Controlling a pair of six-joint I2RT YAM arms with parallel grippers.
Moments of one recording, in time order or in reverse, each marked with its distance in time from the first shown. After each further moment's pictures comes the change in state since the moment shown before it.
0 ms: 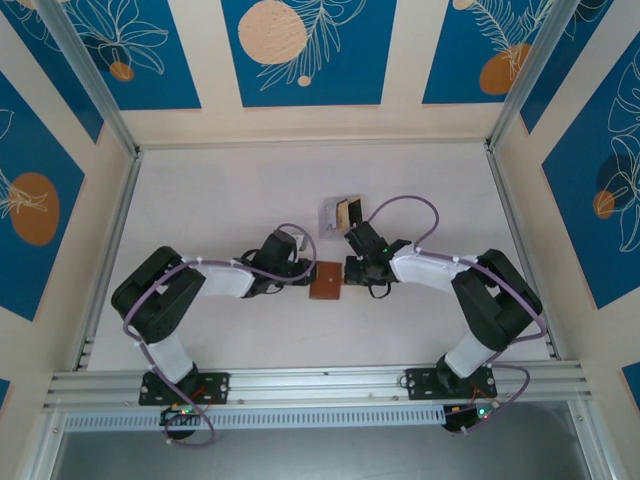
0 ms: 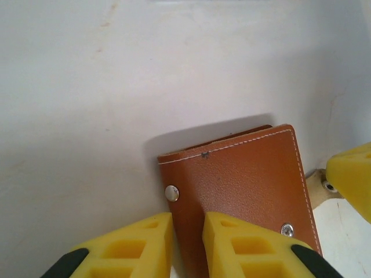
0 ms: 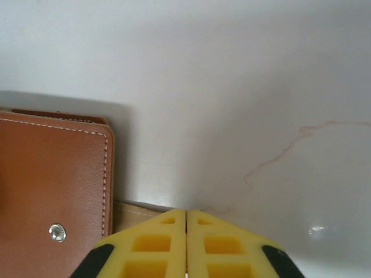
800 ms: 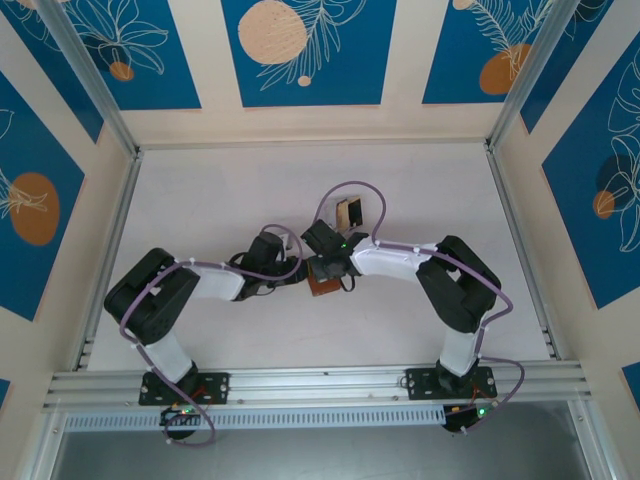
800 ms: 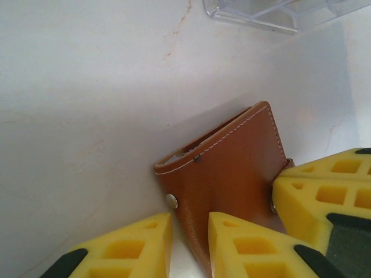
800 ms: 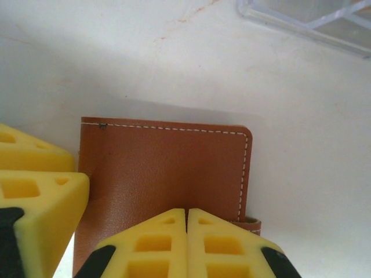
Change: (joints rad) left arm 0.074 -0.027 -0.092 0.110 0.043 -0.137; right arm 0.184 0.222 0.299 -0.071 0.175 -0.262
